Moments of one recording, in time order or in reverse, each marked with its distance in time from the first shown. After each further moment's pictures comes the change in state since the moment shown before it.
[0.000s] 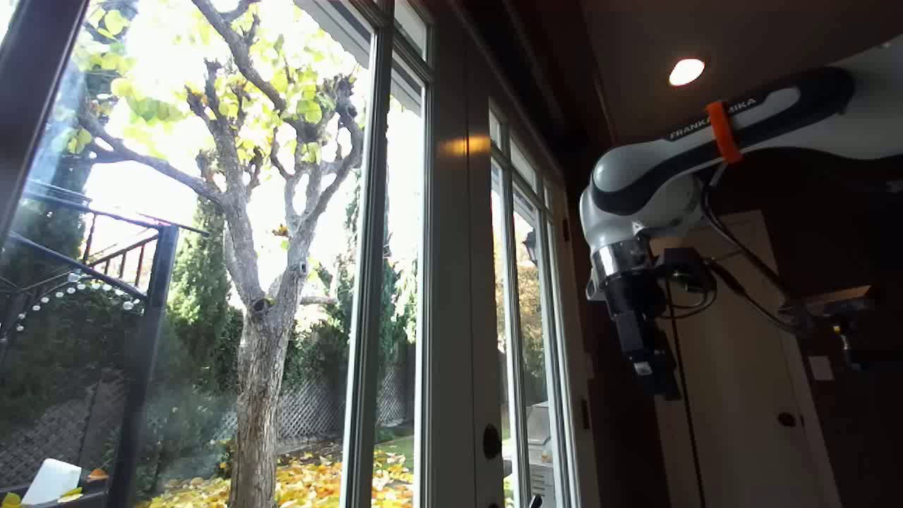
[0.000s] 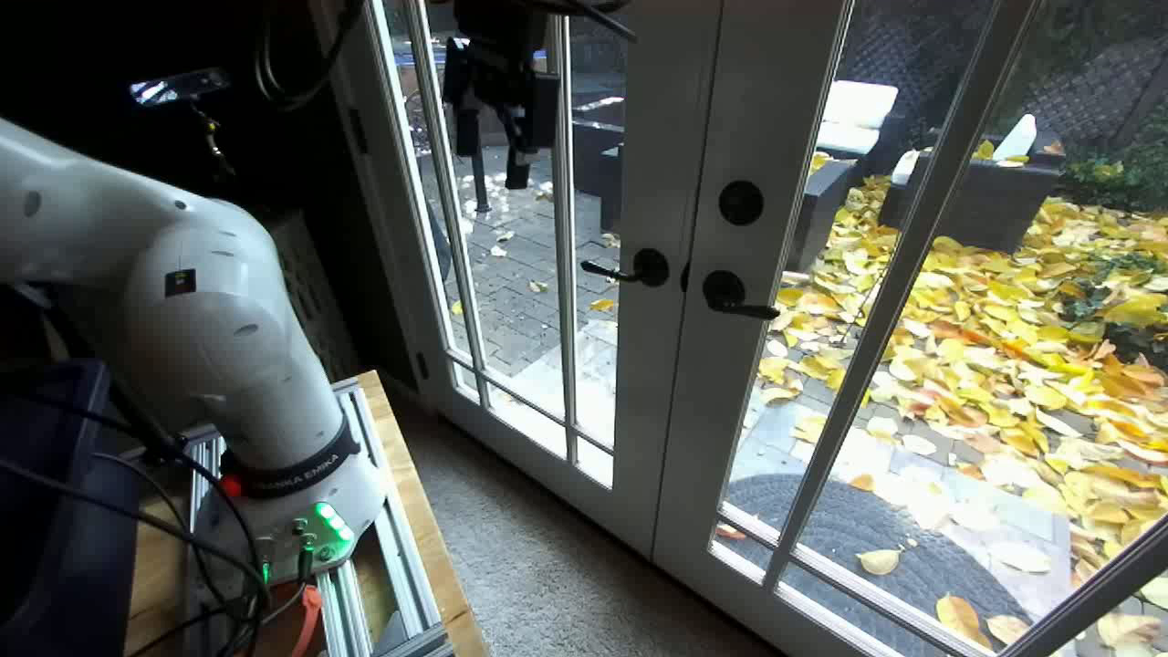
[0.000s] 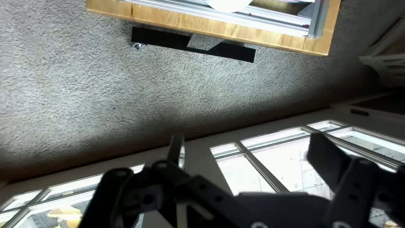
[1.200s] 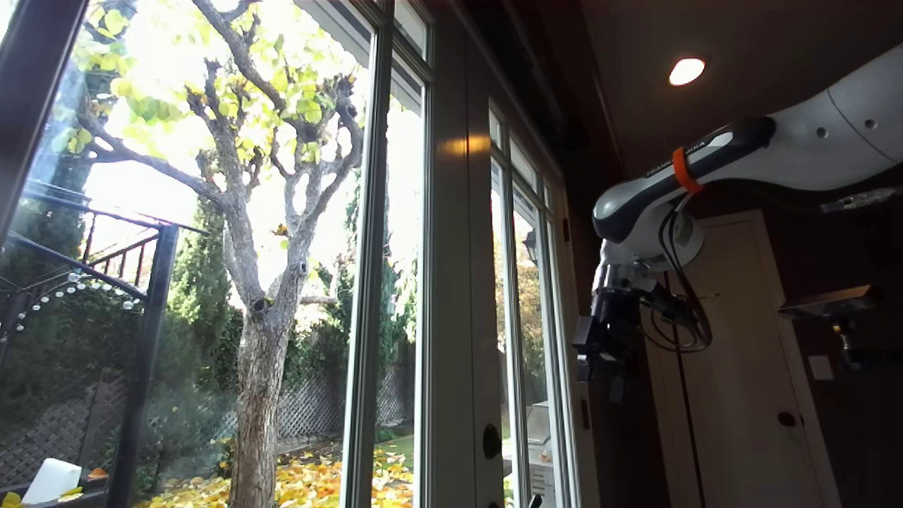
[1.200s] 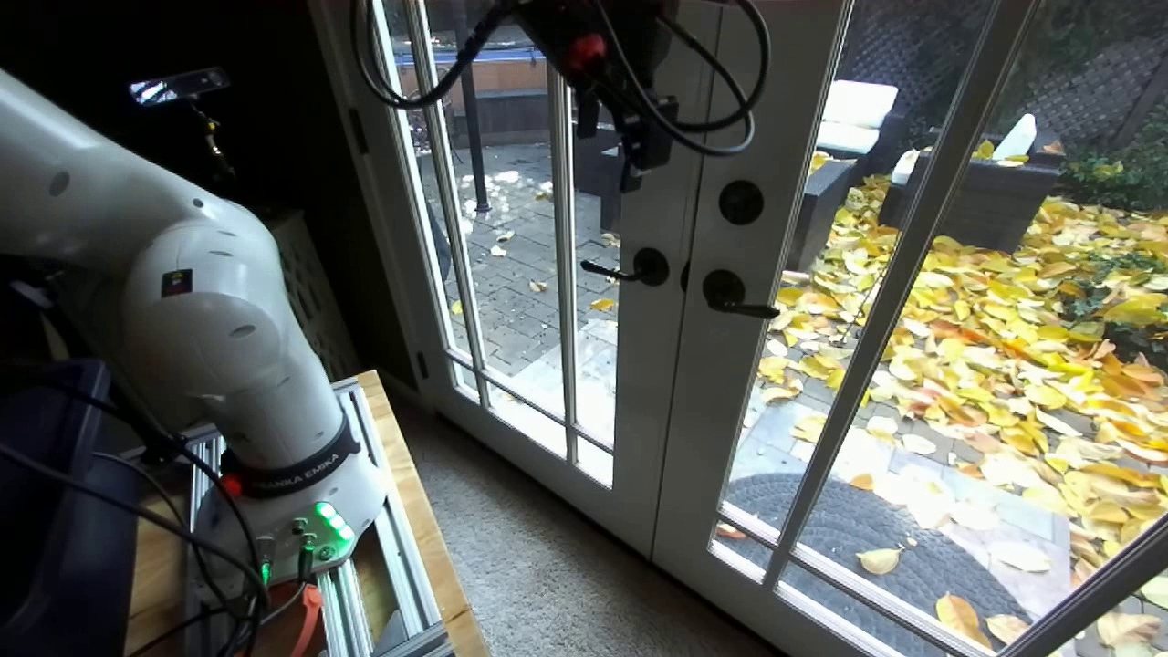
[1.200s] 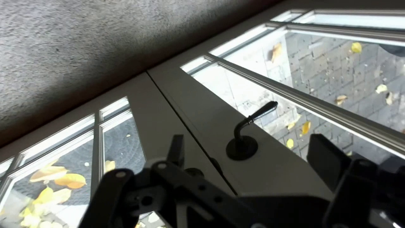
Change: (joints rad) arm -0.023 0.189 -0.209 0.079 0.225 0.315 -0.035
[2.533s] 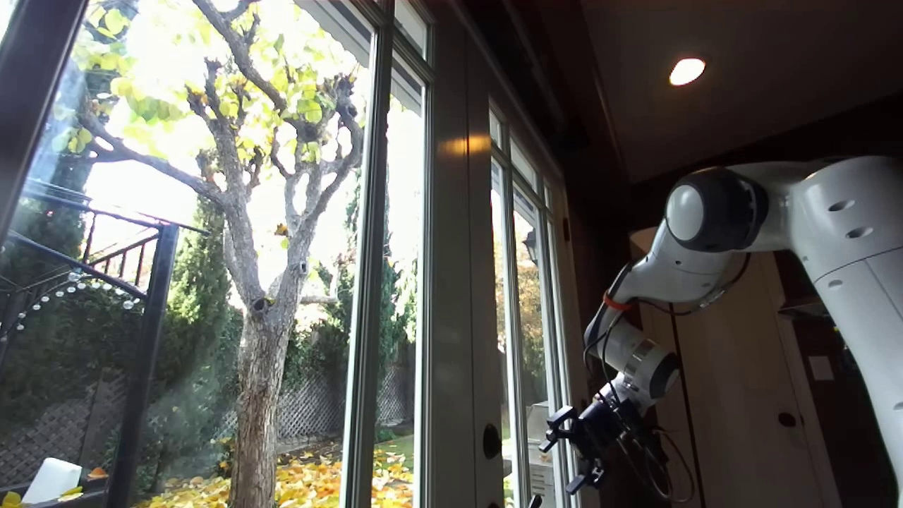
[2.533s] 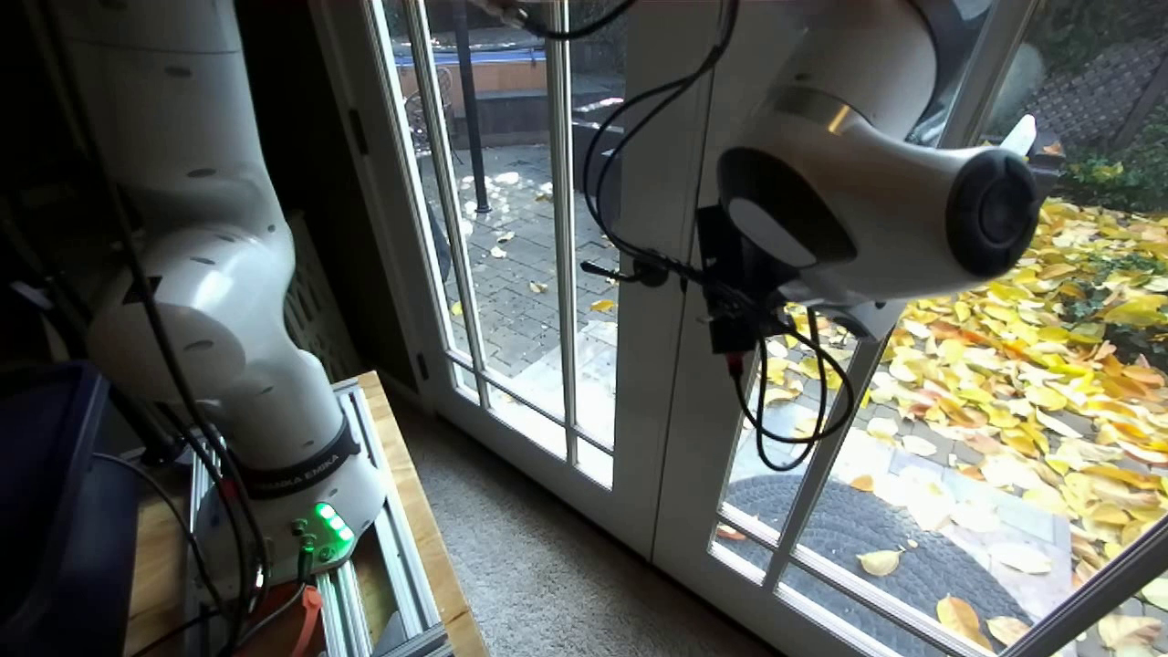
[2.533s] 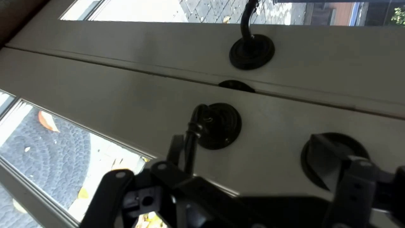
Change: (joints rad) arm -0.232 0.768 -0.064 0.231 0.806 -0.001 -0.481
